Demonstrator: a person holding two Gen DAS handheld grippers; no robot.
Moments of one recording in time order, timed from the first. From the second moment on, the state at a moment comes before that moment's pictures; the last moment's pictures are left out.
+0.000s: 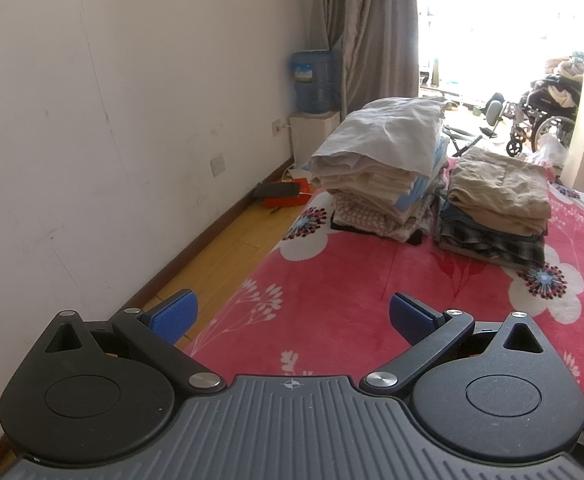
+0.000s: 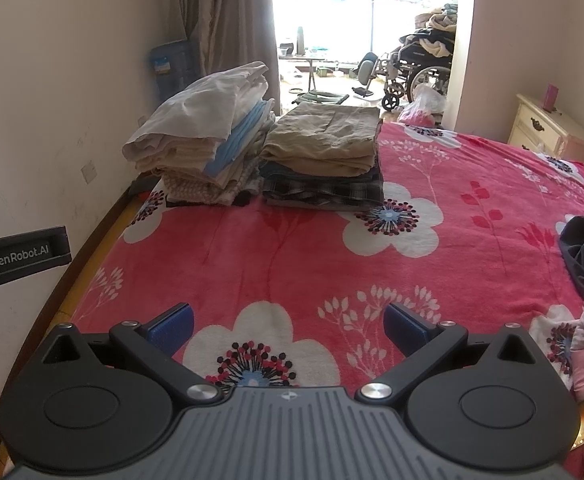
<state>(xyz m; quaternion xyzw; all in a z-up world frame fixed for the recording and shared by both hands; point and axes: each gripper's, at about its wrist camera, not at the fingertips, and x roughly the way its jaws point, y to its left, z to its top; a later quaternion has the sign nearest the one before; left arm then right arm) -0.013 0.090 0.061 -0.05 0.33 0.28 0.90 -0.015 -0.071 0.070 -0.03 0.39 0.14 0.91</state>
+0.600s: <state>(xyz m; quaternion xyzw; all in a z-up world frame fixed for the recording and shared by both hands) -0.017 0.095 0.059 -0.05 0.33 0.28 0.90 -0.014 -0.070 0.068 -0.03 0.39 0.14 0.91</state>
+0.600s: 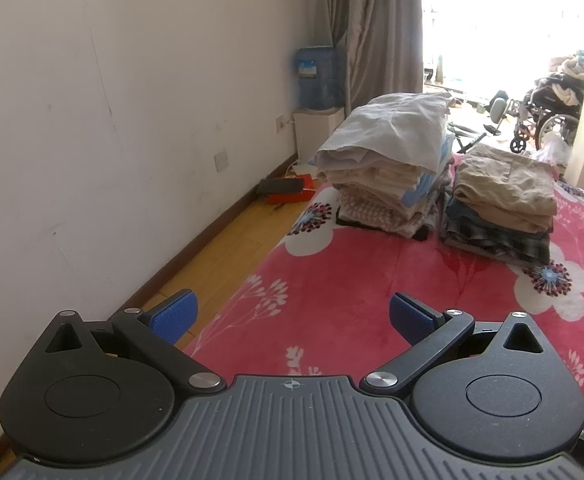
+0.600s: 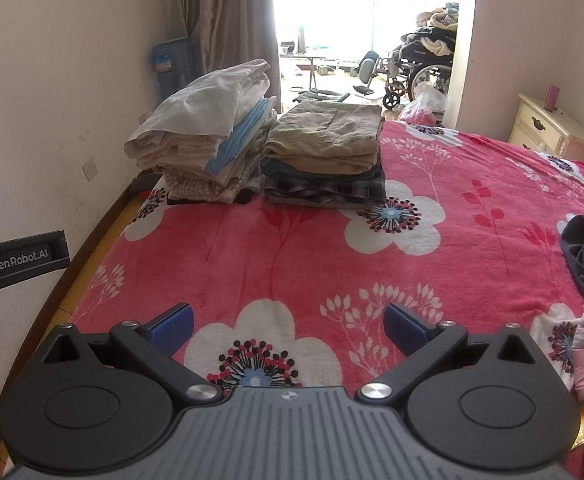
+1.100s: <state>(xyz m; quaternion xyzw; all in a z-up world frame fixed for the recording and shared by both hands) -0.016 0.097 0.056 -0.05 0.33 0.29 0.90 -0.013 -0.066 0.066 -0.04 0.39 0.14 0.91</state>
